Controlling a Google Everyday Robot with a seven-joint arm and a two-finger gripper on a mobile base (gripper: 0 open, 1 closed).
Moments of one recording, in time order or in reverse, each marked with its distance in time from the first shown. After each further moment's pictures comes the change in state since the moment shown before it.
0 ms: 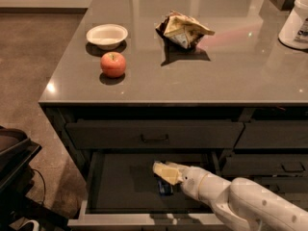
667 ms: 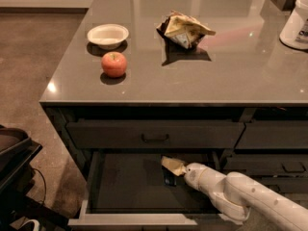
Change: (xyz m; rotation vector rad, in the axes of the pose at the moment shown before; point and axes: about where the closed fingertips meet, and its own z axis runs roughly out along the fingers) arm 0.005 -0.099 0.048 0.045 -0.030 0.121
